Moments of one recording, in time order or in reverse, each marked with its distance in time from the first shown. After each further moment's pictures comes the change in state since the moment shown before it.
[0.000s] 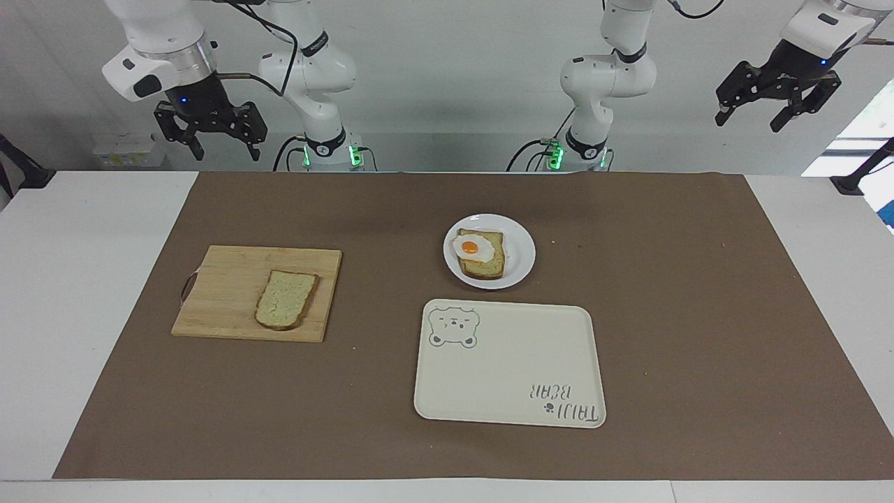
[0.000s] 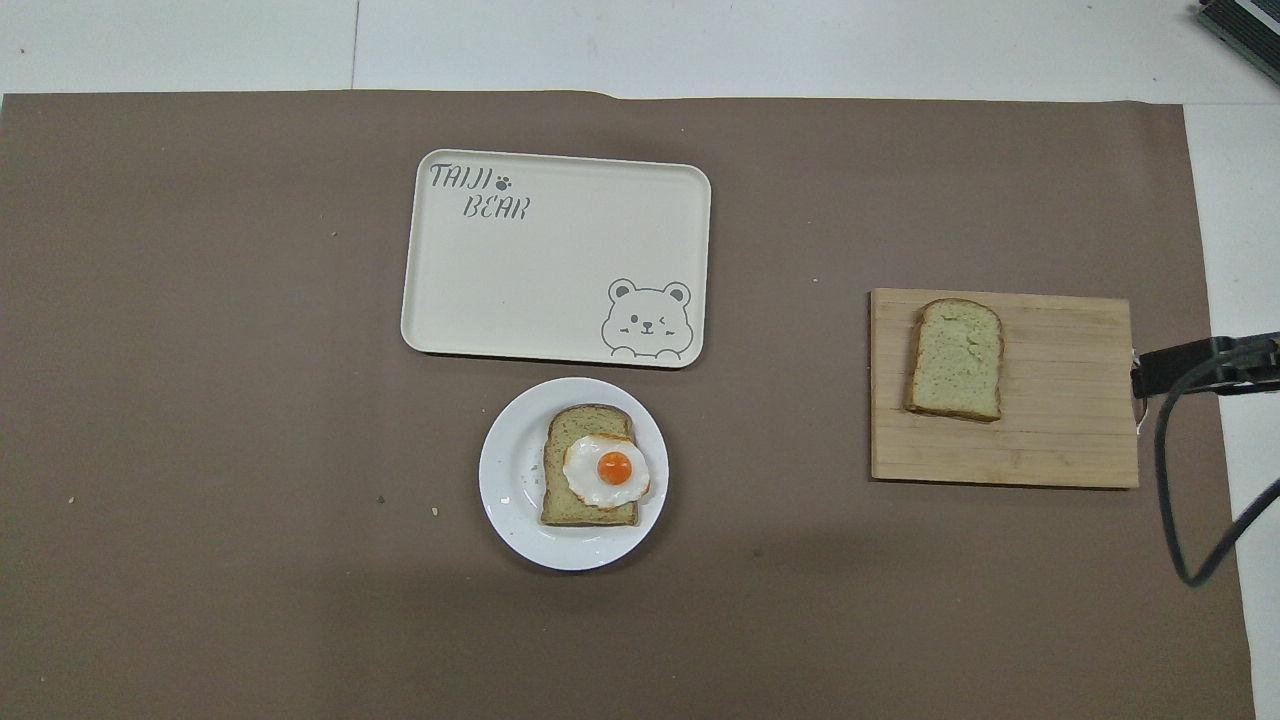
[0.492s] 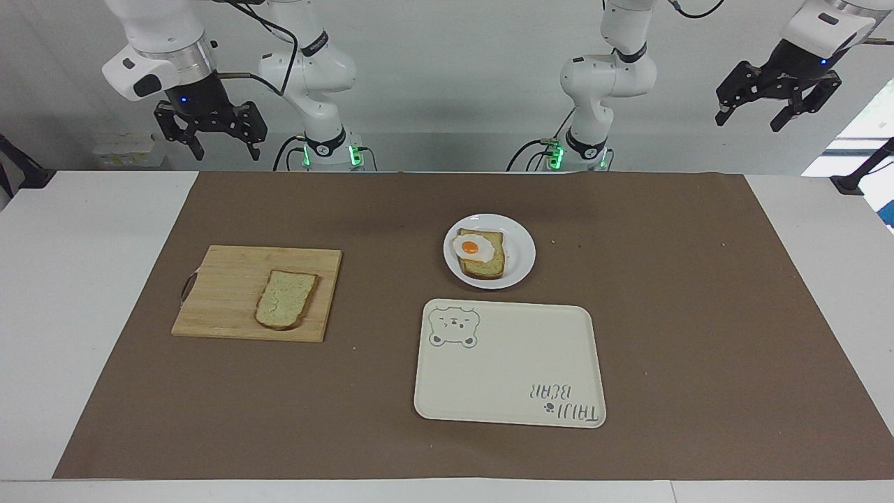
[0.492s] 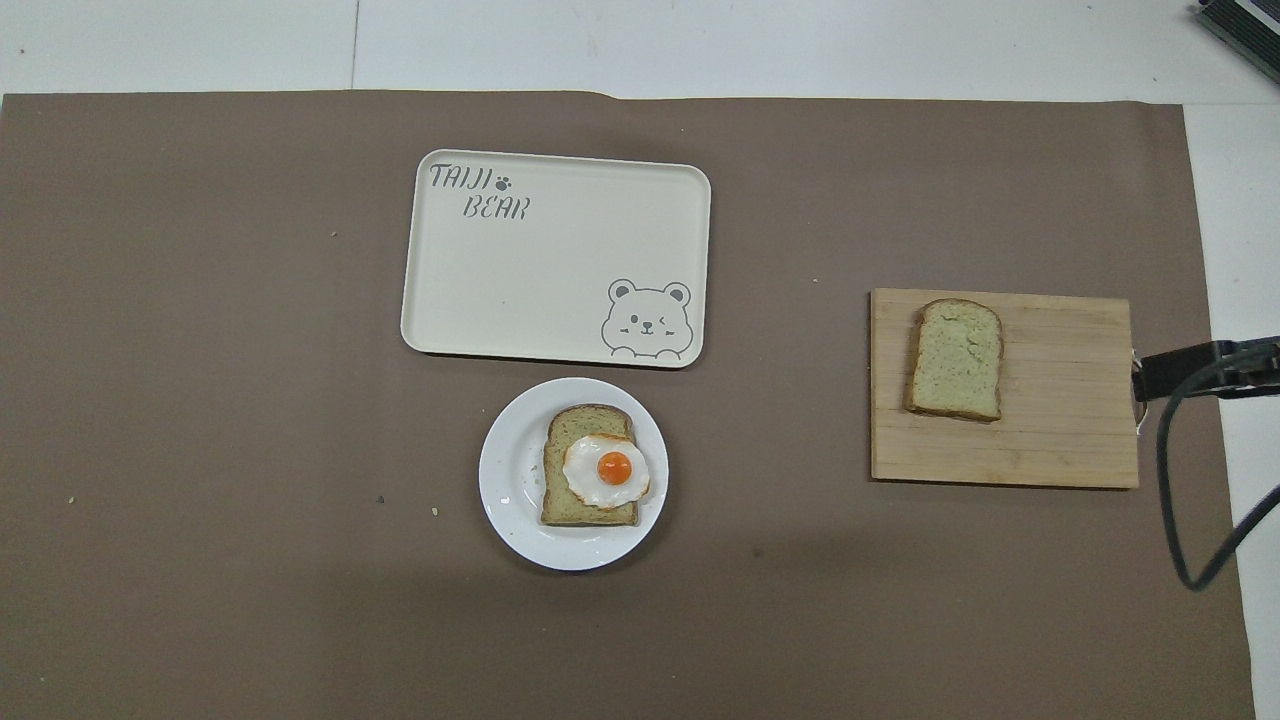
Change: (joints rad) left arm 0.000 0.000 0.000 0.000 0.000 0.000 0.000; right arm -0.003 0.000 -0.001 -0.006 0.000 0.001 0.000
